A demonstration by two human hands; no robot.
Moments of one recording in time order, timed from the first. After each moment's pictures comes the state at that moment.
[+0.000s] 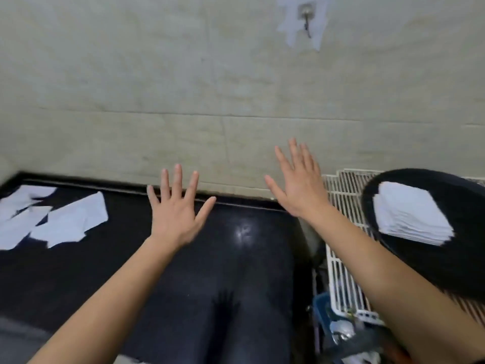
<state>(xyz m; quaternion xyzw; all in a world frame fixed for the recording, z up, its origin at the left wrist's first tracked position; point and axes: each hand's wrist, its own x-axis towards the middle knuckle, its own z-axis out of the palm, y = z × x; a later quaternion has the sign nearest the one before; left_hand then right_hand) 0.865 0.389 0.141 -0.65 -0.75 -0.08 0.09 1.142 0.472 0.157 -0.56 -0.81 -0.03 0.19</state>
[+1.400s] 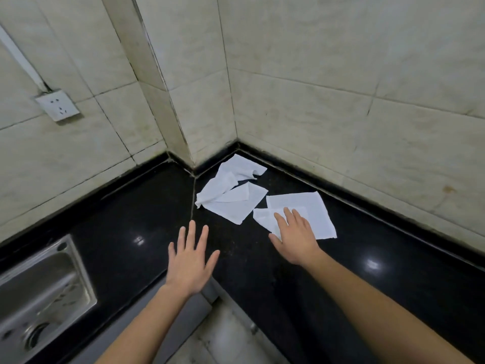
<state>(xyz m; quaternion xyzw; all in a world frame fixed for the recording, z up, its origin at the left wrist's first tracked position) 0.177 0.144 0.045 -0.39 -0.92 0.00 -0.04 0.337 0.368 0.026 -0.33 -0.94 0.12 -0.01</state>
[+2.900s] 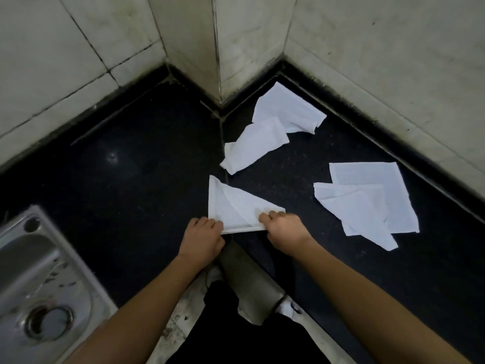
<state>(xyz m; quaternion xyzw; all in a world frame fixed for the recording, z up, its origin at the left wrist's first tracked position) -0.080 0.141 -0.111 -0.57 -0.81 -0.04 -0.11 0.083 0.322 -0.091 -0.18 -0.96 0.08 -0.20</state>
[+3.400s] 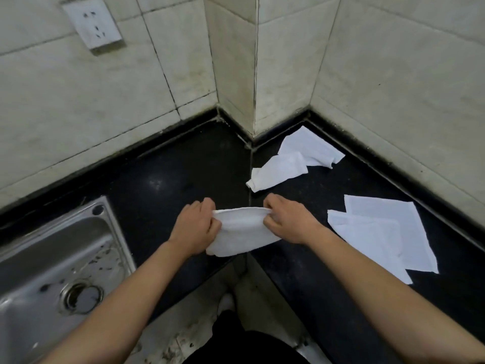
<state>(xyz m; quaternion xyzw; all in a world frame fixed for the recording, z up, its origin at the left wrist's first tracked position) -0.091 0.105 0.003 -0.47 -0.87 -0.13 -0.02 0.062 0.324 0.022 -0.12 -0.96 0.25 -0.05</state>
